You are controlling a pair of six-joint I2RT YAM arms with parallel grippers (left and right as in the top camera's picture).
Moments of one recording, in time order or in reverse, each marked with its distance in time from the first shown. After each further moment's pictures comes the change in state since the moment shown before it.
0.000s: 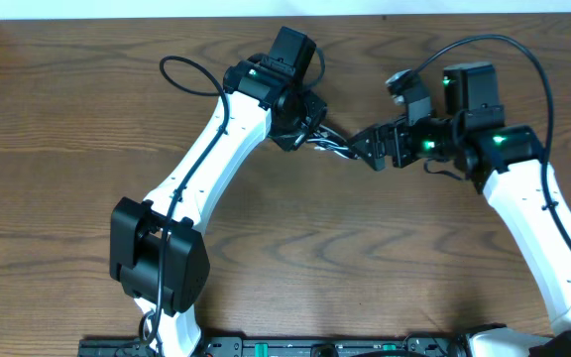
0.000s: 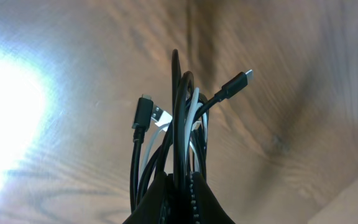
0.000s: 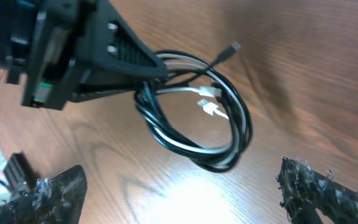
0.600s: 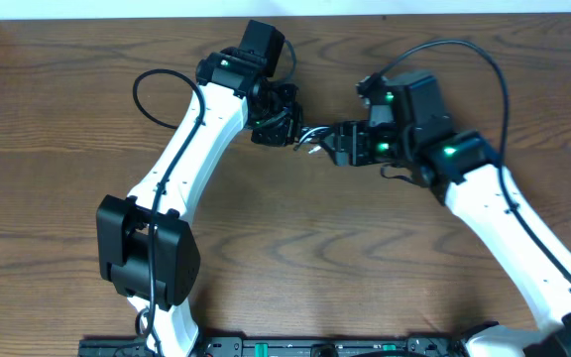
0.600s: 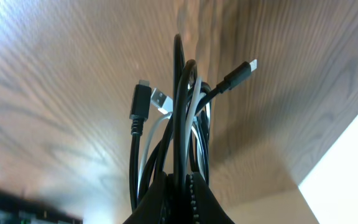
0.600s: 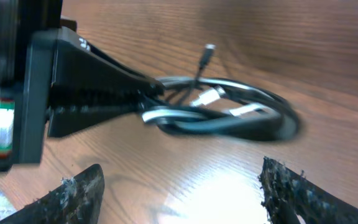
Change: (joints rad) left arm 0.103 0.000 0.000 -0.048 0.188 -0.432; right arm 0.214 0.048 0.001 0.125 0.253 0.391
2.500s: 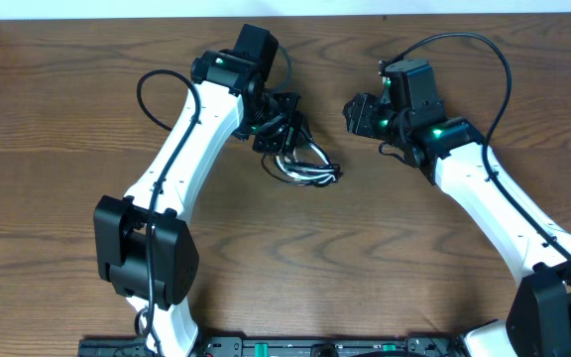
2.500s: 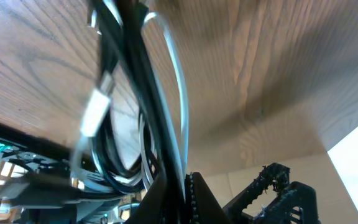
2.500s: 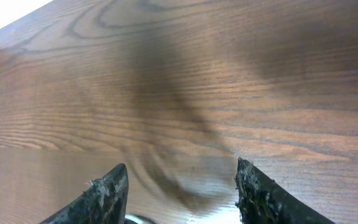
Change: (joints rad) left arm 0.016 0.000 0.007 -0.114 0.190 0.097; right arm -0.077 0.127 -0.002 0.155 0.204 0.177
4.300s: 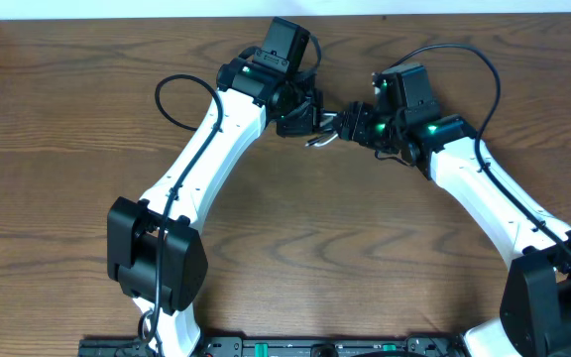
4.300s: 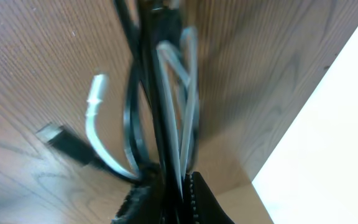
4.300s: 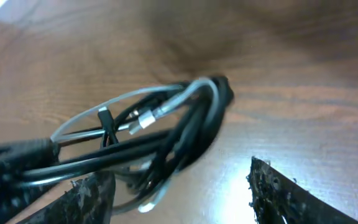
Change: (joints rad) left arm -0.099 0.000 -0.002 0.298 -0.290 -0.319; right arm -0.012 0.053 0.001 -0.029 -0.137 0.078
